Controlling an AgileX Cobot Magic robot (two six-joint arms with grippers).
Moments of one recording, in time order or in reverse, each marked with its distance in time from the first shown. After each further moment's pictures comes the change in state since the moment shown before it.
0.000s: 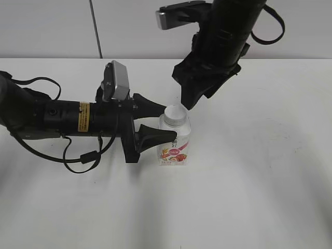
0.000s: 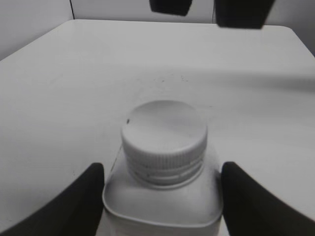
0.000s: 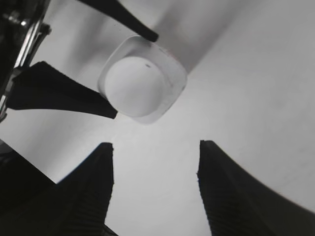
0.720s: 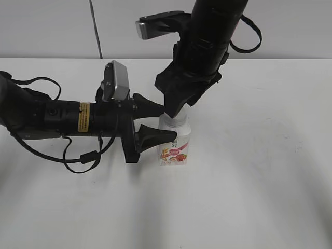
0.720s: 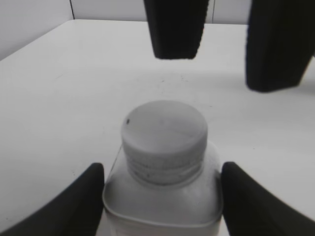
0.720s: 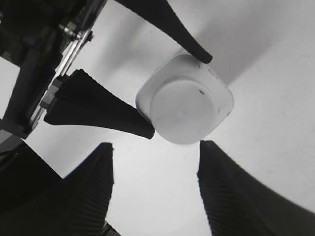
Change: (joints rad) left arm 0.000 0.000 0.000 0.000 0.000 0.000; right arm 0.044 0.058 -0.039 0.051 0.001 -0.048
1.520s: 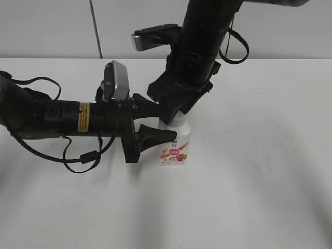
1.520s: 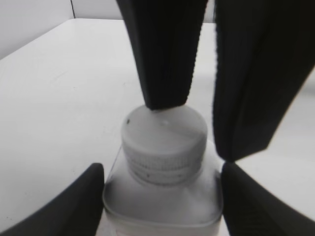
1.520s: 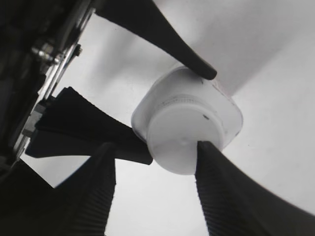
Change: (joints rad) left arm 0.000 0.000 0.000 0.000 0.003 0.000; right arm 0.009 0.064 -0.013 0.000 -0.034 0.036
